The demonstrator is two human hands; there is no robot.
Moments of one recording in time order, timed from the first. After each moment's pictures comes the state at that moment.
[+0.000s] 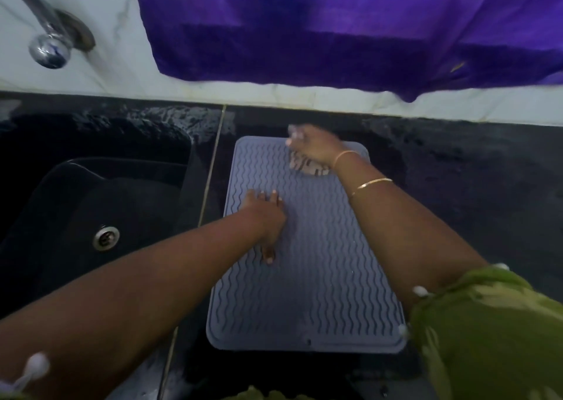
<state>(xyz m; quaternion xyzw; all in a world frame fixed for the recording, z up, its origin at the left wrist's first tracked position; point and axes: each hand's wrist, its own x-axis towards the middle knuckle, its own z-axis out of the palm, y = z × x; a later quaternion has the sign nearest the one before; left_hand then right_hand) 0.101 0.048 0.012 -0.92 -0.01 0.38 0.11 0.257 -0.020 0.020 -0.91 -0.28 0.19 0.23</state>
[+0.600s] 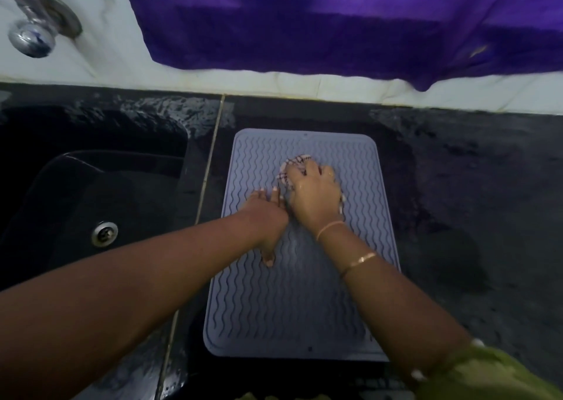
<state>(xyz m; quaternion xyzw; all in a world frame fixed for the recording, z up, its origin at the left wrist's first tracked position) 0.103 0.049 0.010 -0.92 0.02 0.37 0.09 0.174 -0.038 -0.036 -0.95 -0.30 0.00 0.07</state>
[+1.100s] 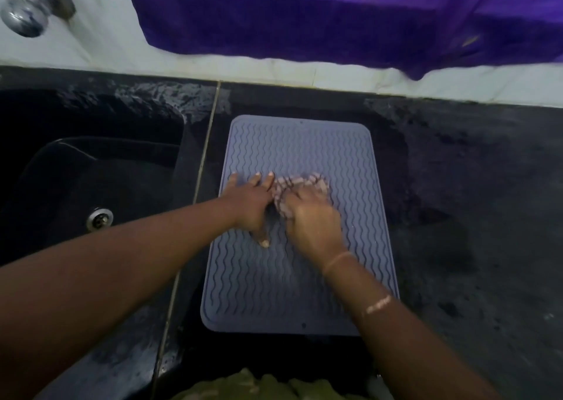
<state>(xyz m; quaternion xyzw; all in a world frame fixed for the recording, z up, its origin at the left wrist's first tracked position) 0.088 0.071 0.002 -0.94 -0.01 0.34 -0.03 0.109 -0.077 -0.038 -0.92 -0.36 -0.03 0.14</state>
